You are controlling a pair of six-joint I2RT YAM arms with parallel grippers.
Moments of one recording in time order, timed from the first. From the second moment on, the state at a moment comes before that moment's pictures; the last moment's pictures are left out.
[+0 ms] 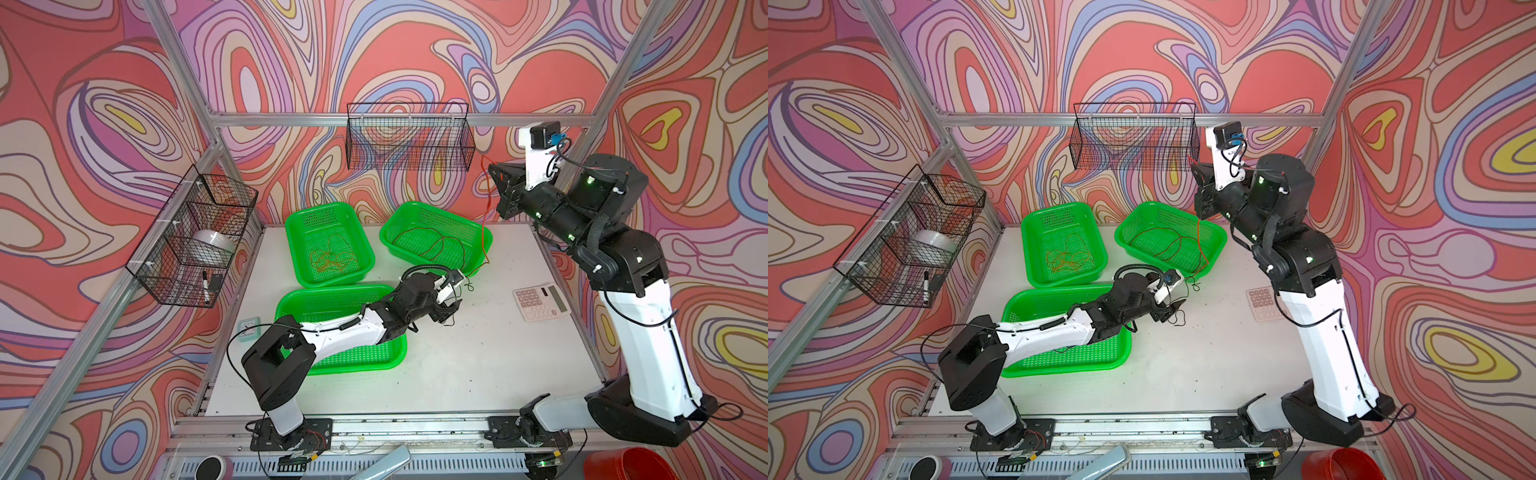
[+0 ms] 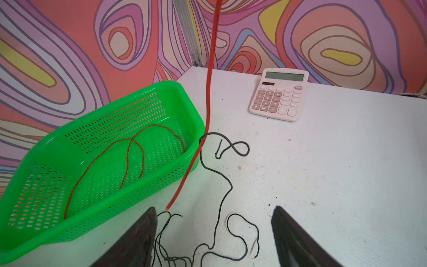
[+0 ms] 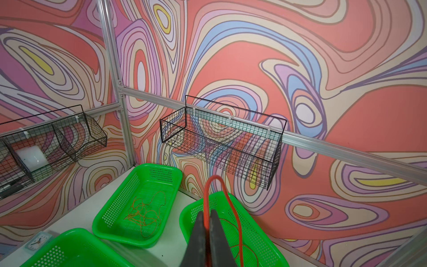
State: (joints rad) left arm -0.94 1.71 1.14 0.23 -0.02 0.20; right arm 0.44 1.41 2.13 -0.73 -0.05 -0.08
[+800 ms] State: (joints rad) left arm -0.88 1.98 1.35 0.30 0.05 0.09; right arm 0.44 1.36 2.21 -0.73 -0.15 -0.02
